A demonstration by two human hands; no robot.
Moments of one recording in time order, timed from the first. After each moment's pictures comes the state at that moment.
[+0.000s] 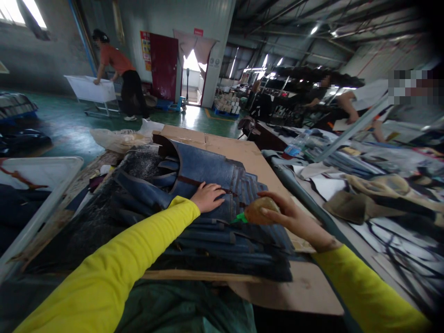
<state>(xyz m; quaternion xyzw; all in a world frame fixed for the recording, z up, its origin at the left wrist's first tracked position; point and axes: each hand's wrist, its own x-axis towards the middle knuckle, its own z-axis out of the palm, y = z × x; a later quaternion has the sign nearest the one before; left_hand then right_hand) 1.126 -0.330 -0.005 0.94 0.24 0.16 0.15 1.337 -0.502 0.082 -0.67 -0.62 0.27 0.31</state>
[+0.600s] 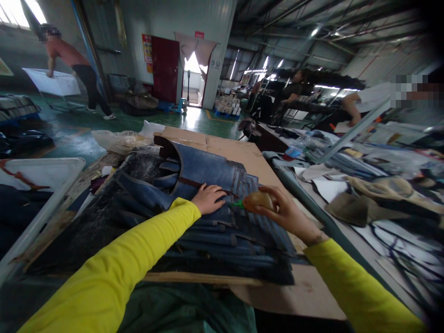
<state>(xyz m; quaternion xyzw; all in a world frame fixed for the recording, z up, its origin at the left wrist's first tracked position) 1.125 -0.331 -0.002 0.94 0.24 0.16 0.15 1.339 -0.481 0.072 -0.63 -0.72 0.06 0.30</state>
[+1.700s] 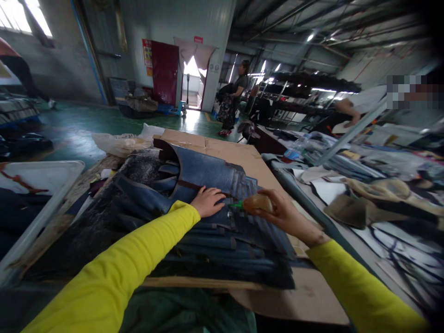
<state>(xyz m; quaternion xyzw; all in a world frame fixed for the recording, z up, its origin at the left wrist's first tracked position) 1.125 -0.331 -0.004 0.94 0.25 0.16 0.15 1.339 -0.479 0.078 -0.64 -0.73 0.05 0.25</state>
